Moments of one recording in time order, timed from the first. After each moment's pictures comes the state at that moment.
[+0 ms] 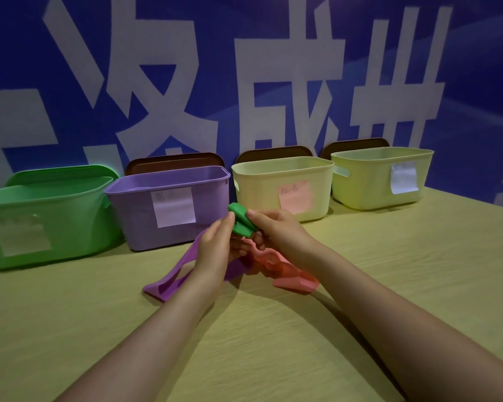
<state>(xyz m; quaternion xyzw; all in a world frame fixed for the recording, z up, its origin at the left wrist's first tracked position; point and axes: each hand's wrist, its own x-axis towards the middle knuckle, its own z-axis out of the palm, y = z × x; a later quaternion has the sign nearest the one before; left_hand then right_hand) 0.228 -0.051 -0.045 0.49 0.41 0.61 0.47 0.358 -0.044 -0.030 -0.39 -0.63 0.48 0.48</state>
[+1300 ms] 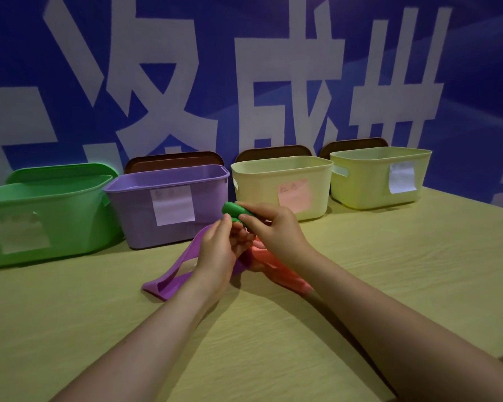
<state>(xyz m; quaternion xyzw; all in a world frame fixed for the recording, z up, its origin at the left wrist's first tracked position) 0.236 -0.057 -0.045 0.44 0.31 0.64 0.54 0.349 -0.041 -0.039 -0.37 -0.71 0.22 0.56</state>
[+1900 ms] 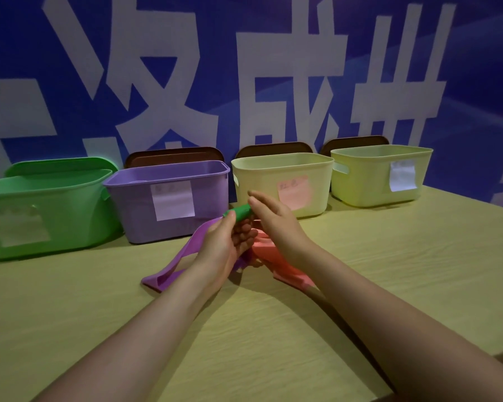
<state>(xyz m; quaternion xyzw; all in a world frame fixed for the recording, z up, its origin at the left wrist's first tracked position) 0.236 -0.057 -0.040 0.43 0.33 0.61 0.59 0.350 -0.042 -0.033 -0.38 -0.63 0.40 0.55</state>
